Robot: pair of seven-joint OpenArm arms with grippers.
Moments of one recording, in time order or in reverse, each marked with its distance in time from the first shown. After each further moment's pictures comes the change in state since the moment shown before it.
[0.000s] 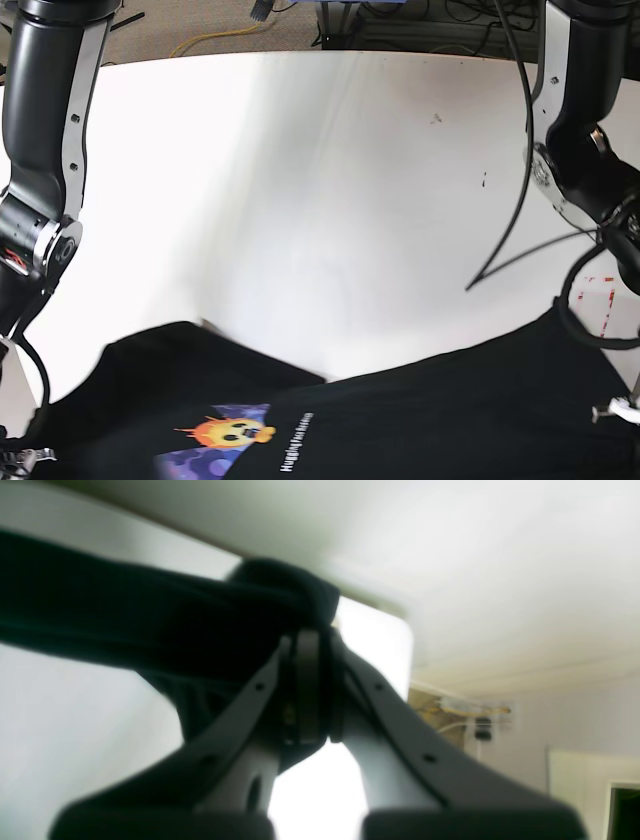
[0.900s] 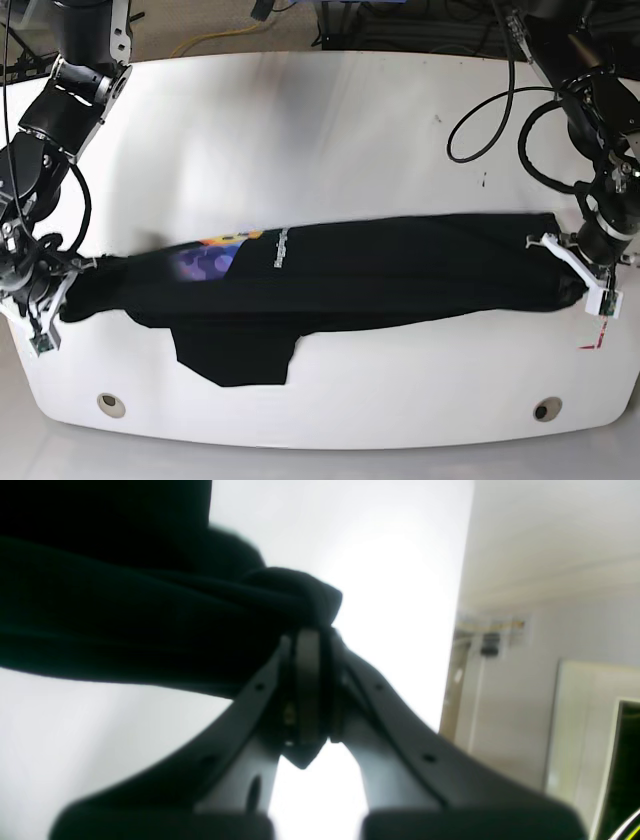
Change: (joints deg) left arm 38.1 0.0 -2.7 6.7 -12.5 0.2 -0.4; right arm -47.2 -0.8 11.0 31.8 7.5 -0.1 -4.2
